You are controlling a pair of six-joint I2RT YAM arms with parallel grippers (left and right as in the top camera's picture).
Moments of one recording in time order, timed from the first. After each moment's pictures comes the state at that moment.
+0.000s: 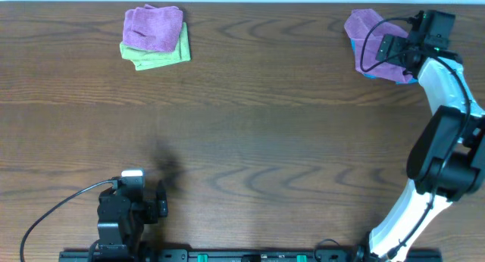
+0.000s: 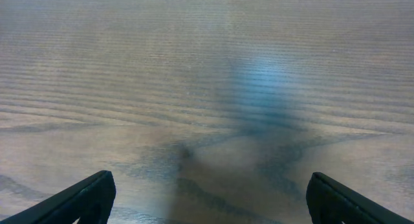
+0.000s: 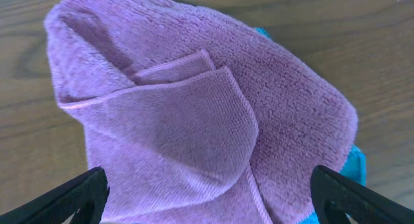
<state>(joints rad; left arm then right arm) -0.02 0.01 0.20 -0.86 -0.06 0.00 -0.27 2.13 1.61 -0.36 -0.02 0.06</state>
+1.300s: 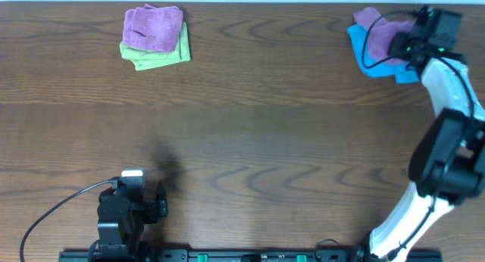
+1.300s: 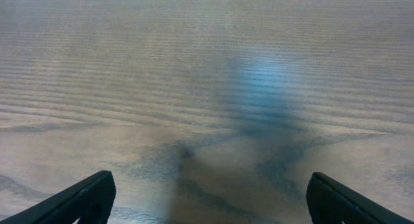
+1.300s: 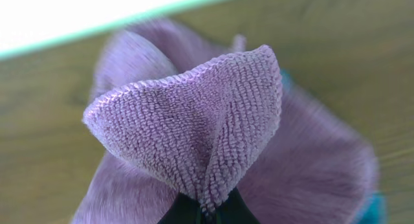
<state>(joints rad) -0.02 0.01 0.20 -0.86 -0.06 0.00 -0.28 2.07 1.61 -0.29 -0.12 0.06</state>
